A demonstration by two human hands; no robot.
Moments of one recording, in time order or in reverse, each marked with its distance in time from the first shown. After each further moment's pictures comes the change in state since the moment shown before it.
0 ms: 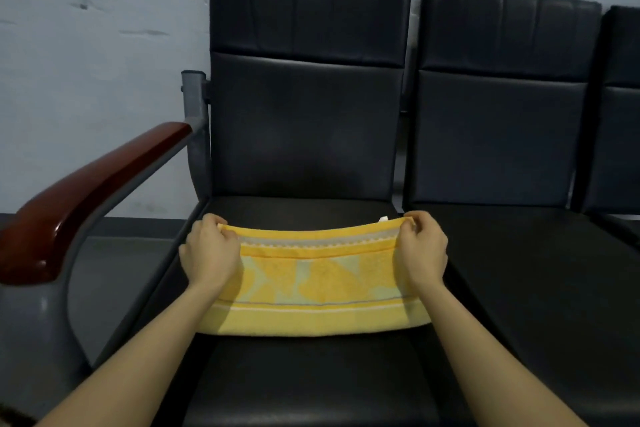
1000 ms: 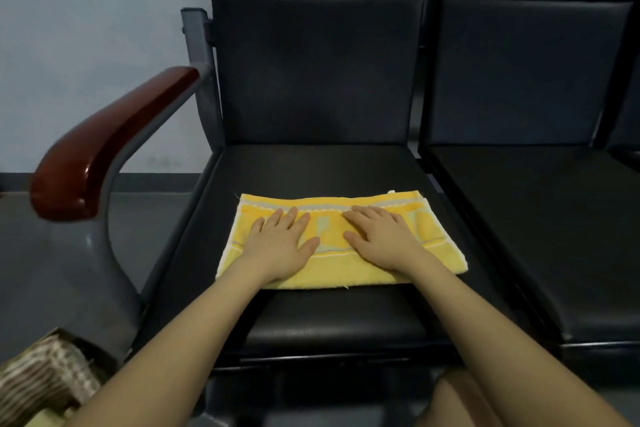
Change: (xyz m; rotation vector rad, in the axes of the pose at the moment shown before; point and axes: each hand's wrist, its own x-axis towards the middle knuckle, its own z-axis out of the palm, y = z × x) left_hand -0.065 -0.007 0.010 0.611 -0.788 0.484; right_hand -0.072 0.012 0.036 -0.630 -0.818 -0.492
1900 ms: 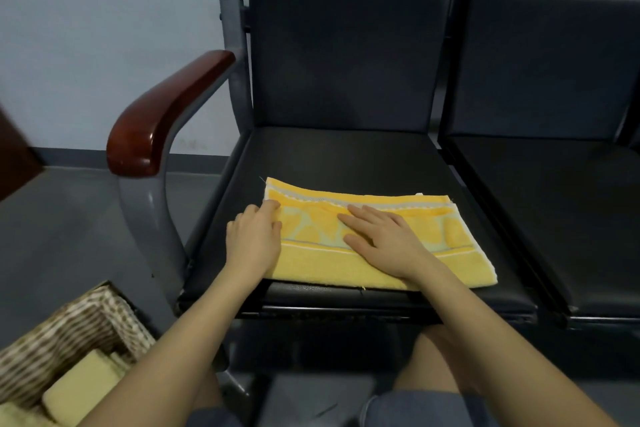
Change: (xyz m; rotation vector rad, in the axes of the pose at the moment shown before) left_hand -0.083 -0.032 0.006 -0.366 0.433 -0.285; right_hand -0.053 -0.044 0.010 0.034 -0.009 -0.161
